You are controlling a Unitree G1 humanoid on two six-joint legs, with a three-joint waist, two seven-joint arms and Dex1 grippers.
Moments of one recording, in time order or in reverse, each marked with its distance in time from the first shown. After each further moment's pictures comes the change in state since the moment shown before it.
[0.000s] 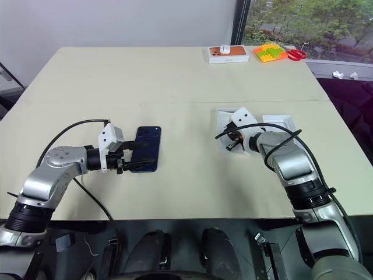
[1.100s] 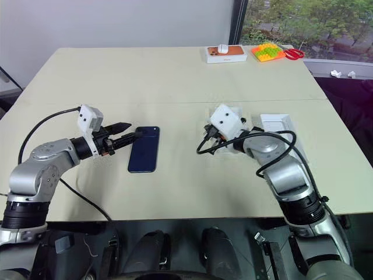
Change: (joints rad) left arm -0.042 -0.056 0.190 0.023 -0.095 0.219 0.249; right arm 0.104 0.071 0.004 -0.406 -0.047 -0.025 0.073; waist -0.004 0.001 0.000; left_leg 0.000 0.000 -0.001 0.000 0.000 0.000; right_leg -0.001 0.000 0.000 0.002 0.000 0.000
